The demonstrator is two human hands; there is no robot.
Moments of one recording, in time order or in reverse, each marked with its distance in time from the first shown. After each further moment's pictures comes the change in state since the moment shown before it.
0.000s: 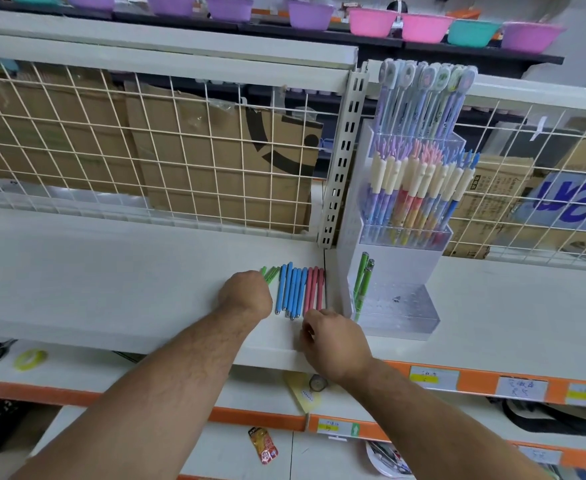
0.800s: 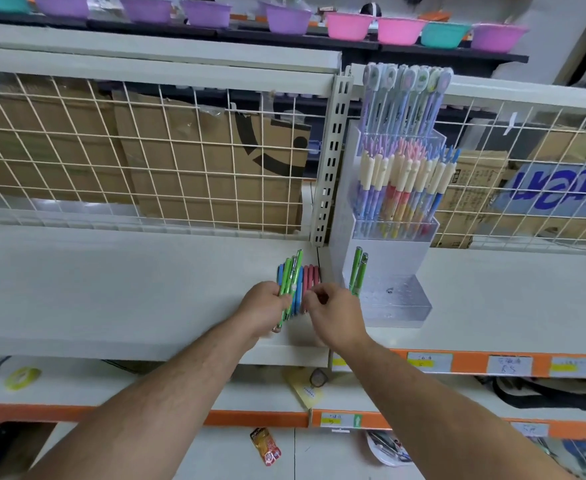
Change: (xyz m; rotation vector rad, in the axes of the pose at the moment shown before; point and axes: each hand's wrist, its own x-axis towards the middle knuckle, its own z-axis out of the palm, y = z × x) left_hand -0.040 0.000 -0.006 -0.940 -0.320 0.111; right_hand 0.019 -0.019 -0.022 0.563 0.209 0.433
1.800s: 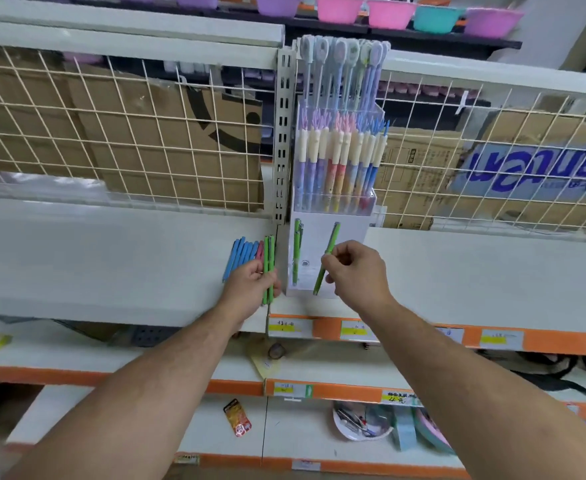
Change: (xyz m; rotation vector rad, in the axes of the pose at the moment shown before) left_hand -0.019 0.005 0.087 -0.284 0.101 0.115; right_hand -0.008 0.047 -0.132 0.231 0.076 0.055
